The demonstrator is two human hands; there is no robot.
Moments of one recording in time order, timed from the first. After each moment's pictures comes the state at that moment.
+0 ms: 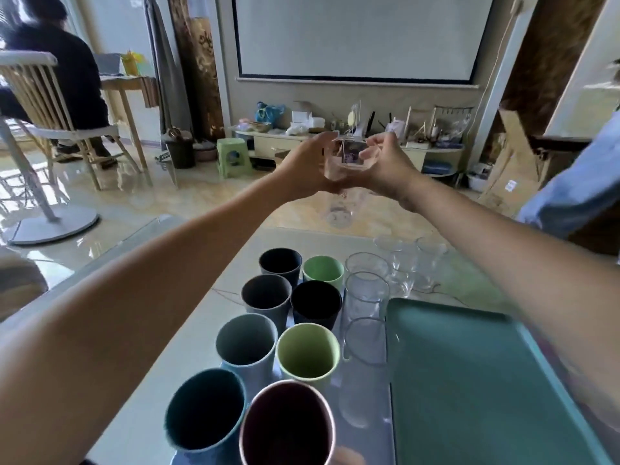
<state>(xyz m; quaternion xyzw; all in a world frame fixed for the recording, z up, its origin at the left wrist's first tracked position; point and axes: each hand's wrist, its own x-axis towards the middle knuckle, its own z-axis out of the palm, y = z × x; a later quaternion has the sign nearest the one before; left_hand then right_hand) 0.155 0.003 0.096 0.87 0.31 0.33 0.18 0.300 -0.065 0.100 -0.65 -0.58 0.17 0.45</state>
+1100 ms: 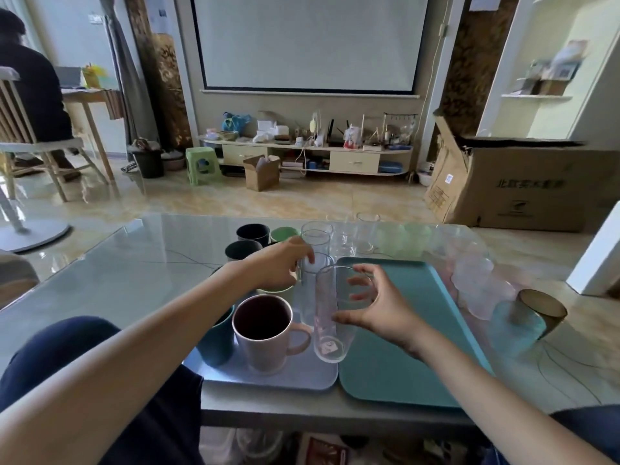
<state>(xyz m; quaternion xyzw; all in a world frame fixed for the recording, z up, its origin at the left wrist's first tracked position) 0.095 -0.177 0.004 0.95 0.28 0.07 0.10 0.248 -0.335 -0.043 -0.65 -0.50 0.30 0.49</state>
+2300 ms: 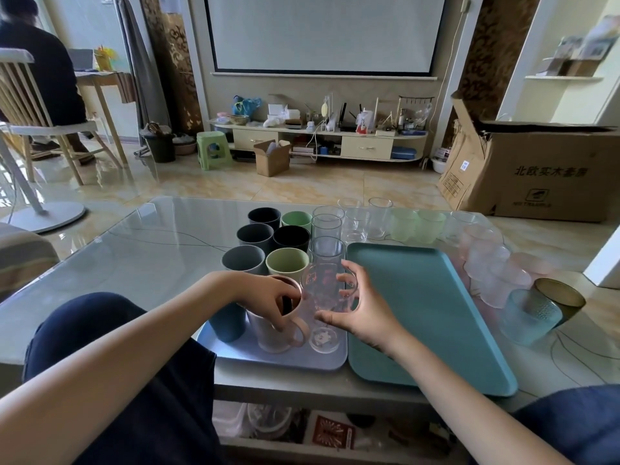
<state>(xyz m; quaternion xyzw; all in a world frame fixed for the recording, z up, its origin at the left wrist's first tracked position) 0.049 -0.195 -0.027 0.91 0.28 -0.19 0.24 0.215 -0.328 -0.074 -0.65 -0.54 0.27 0.46</state>
